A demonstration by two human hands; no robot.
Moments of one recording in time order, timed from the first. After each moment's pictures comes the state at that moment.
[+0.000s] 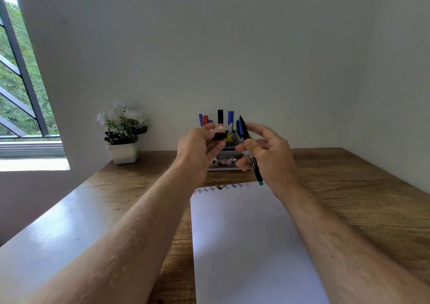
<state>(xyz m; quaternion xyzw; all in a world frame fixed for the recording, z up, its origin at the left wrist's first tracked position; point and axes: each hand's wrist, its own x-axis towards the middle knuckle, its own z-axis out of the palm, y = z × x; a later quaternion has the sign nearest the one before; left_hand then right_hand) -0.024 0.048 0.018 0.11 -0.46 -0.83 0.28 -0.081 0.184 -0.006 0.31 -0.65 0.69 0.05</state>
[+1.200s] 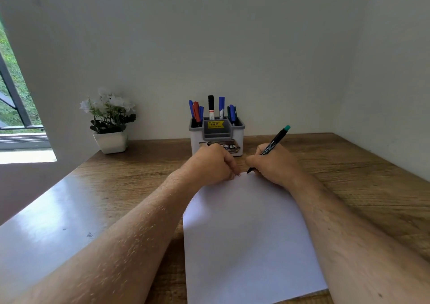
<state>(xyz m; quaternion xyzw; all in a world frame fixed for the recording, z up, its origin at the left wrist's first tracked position) -0.038 0.066 -0.012 0.09 -0.96 -0.26 0.06 -0.103 0.213 -0.029 0.22 -0.86 0.47 0.01</state>
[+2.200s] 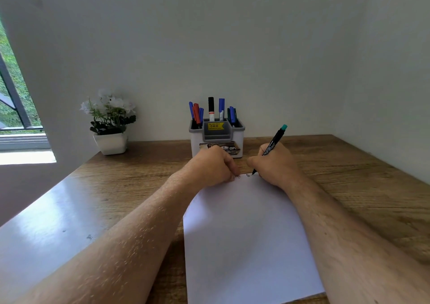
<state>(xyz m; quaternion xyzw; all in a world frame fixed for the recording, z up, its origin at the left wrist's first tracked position) -0.034 0.070 -0.009 0.11 -0.96 -0.25 0.05 -0.109 0.208 -0.033 0.19 -0.86 0.46 0.05</state>
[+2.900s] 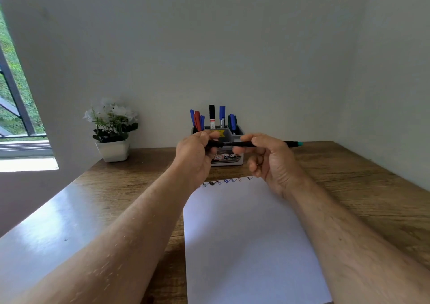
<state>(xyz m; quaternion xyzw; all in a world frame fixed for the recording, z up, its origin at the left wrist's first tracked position) -0.029 0.061 0.009 0.16 -0.46 -0.84 0.25 -0.095 0.205 -0.012 0.27 -0.55 0.78 -0.14</state>
